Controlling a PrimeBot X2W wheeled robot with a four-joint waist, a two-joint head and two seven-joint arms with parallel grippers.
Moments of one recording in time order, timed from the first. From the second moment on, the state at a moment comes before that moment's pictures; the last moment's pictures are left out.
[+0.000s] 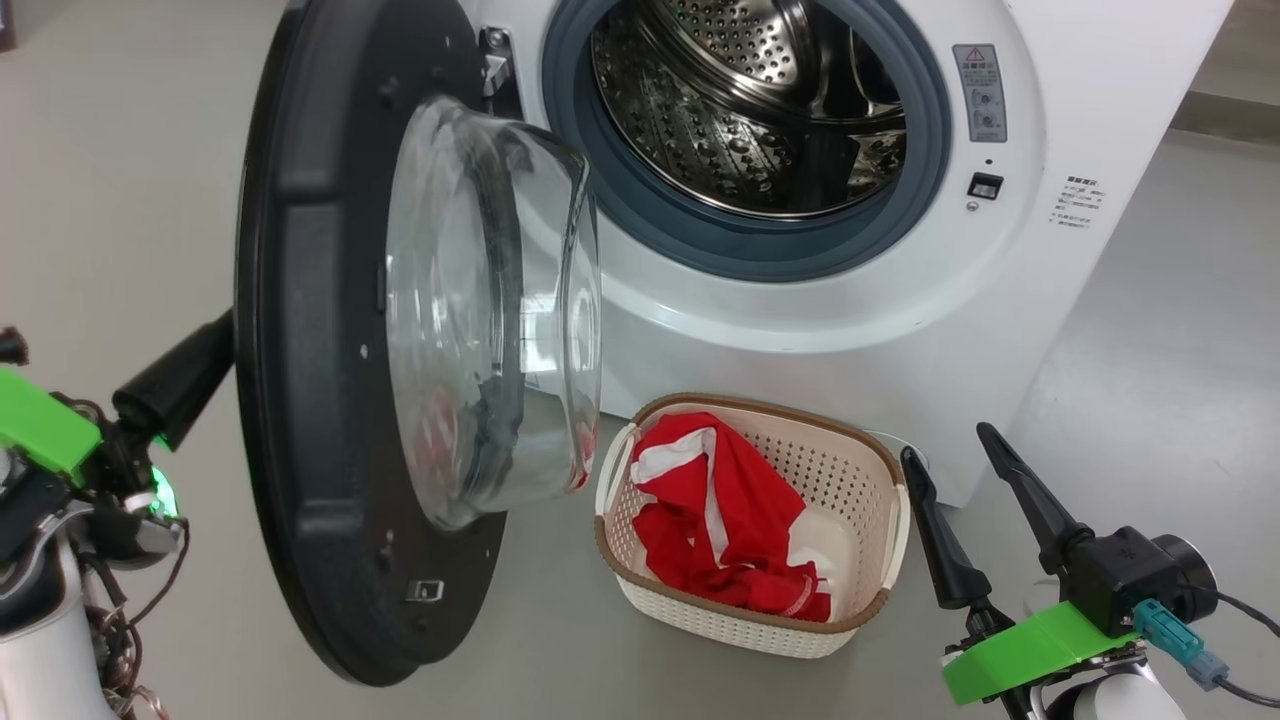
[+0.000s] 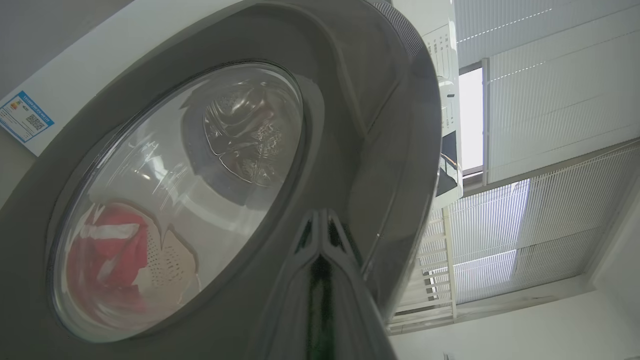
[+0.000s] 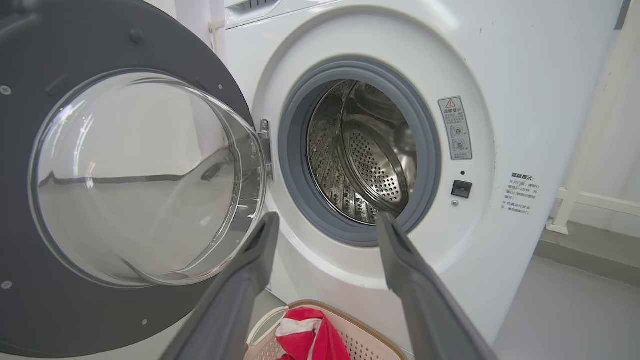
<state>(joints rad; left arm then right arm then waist) -0.58 0.05 0.44 0.27 -1.26 0.06 0.95 -0.06 -0.06 0.08 0.16 0.18 0.12 -0.26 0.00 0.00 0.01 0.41</state>
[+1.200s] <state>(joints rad) -0.50 0.03 0.19 0.27 -1.50 0.05 0.79 -0.06 -0.05 0.07 0.16 0.18 0.12 -0.26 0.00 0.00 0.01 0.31</state>
